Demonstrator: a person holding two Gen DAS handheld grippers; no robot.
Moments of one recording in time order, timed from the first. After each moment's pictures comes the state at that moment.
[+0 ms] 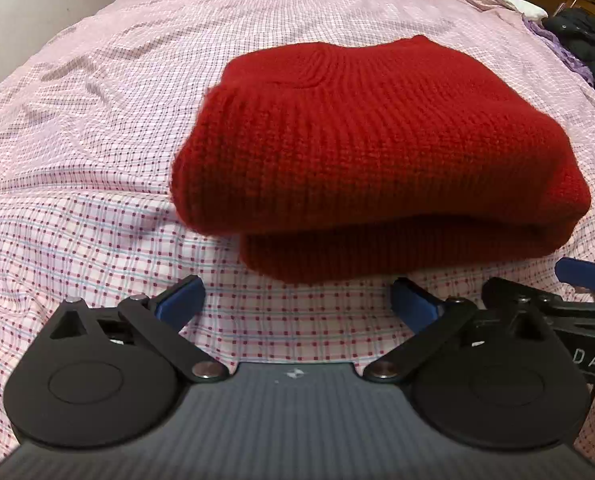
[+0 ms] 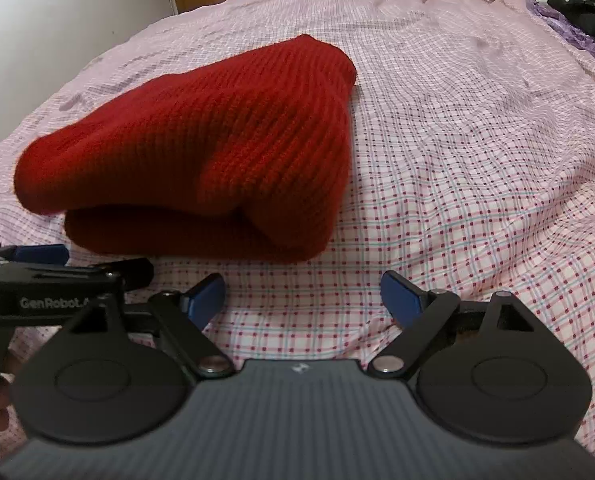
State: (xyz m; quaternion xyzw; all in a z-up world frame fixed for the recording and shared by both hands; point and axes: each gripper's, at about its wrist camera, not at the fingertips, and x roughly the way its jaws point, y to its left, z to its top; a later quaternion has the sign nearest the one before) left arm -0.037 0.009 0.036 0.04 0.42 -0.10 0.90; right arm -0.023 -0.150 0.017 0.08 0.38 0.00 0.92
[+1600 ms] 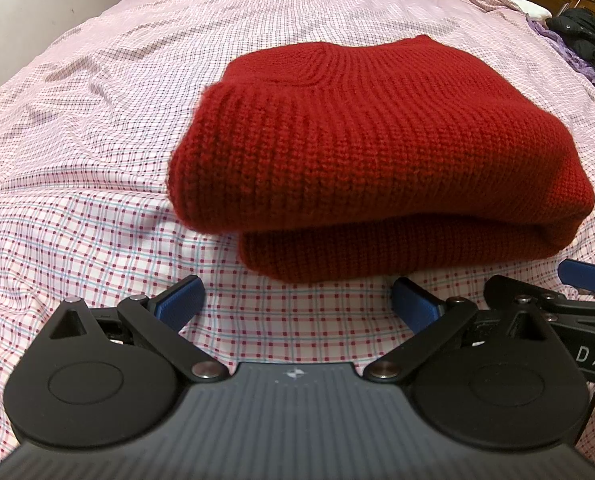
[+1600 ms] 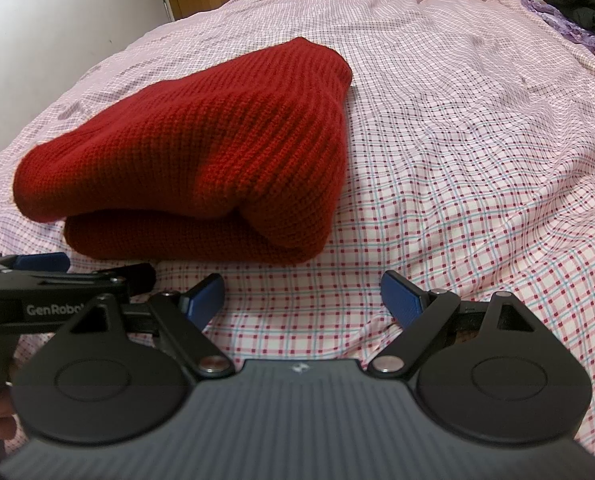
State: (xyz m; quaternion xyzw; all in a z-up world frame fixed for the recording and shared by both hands) left arm -0.040 -0.001 0.036 0.04 0.42 -0.09 0.90; right arm -0.024 -0.151 0.017 0.09 0.38 -0.01 0.92
